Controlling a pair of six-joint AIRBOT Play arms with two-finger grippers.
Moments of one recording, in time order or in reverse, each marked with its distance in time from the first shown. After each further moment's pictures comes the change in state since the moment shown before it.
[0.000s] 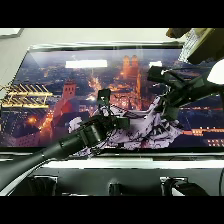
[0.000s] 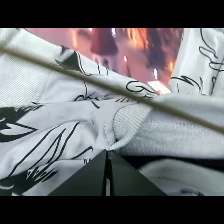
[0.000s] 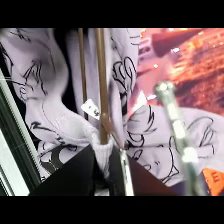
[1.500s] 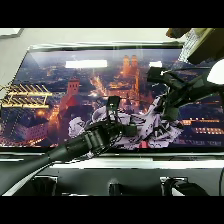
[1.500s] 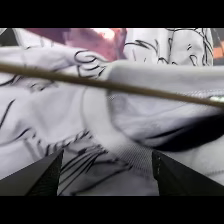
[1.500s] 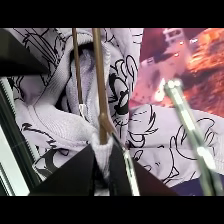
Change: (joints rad) left arm -0.033 -0.034 -0.052 -0.105 0.198 0.132; right arm 0.000 0.000 0.000 0.006 0.003 -0.019
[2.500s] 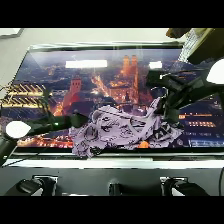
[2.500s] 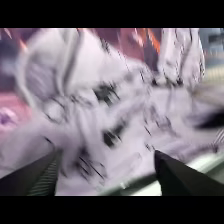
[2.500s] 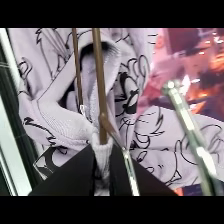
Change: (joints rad) left arm 0.684 0.565 -0.465 -1.019 -0.208 1.050; right arm 0.000 -0.002 0.000 0.011 0.034 -0.060
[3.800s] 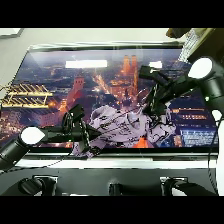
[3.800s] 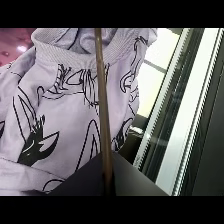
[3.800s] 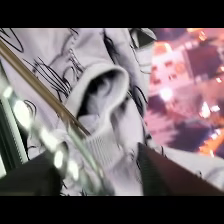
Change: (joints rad) left arm -0.173 -0.021 -0.013 -0.144 -0.002 0.974; right arm -0.002 -0.159 0.006 0.141 -0.105 -0.004
